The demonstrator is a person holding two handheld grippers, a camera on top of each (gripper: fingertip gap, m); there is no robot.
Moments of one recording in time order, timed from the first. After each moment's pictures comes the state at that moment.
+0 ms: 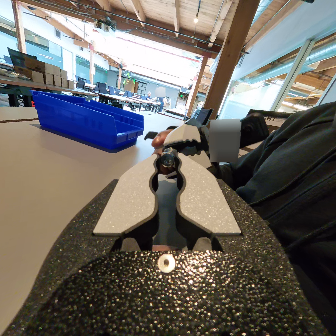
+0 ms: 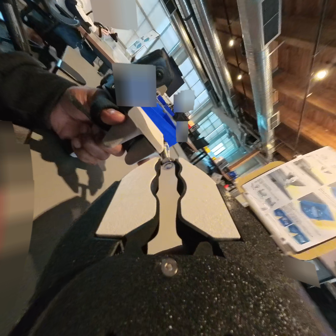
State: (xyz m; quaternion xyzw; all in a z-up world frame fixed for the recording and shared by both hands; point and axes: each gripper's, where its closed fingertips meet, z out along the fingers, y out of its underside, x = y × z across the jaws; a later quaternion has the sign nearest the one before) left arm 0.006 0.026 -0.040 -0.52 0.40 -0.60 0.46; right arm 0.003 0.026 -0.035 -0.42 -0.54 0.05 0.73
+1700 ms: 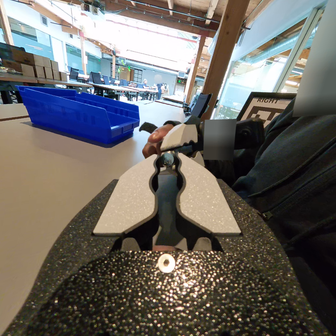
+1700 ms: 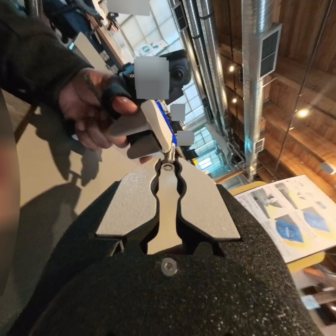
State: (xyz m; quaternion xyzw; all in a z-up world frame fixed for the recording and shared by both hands) left arm 0.015 0.015 -0.047 -0.52 0.44 -0.58 0.45; right arm 0.006 0.020 -0.046 -0.35 -0.58 -0.01 0.74
